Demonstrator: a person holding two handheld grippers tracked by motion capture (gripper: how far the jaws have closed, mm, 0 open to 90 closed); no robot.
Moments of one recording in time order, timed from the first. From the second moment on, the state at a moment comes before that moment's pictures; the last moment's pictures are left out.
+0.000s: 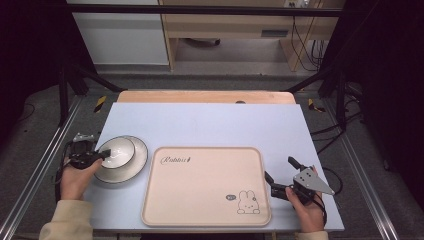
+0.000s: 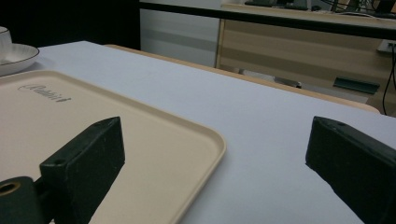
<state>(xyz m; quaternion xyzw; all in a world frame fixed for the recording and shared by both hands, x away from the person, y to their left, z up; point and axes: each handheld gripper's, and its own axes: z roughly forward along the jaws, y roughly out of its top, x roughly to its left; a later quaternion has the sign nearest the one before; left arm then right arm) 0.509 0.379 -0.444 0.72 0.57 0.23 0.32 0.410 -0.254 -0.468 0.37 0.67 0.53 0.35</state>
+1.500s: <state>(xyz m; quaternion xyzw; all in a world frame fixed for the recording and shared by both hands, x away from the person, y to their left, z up) 0.499 0.378 -0.421 0.70 0.56 0.22 0.39 0.409 -0.253 -0.464 0.36 0.67 0.54 0.36</state>
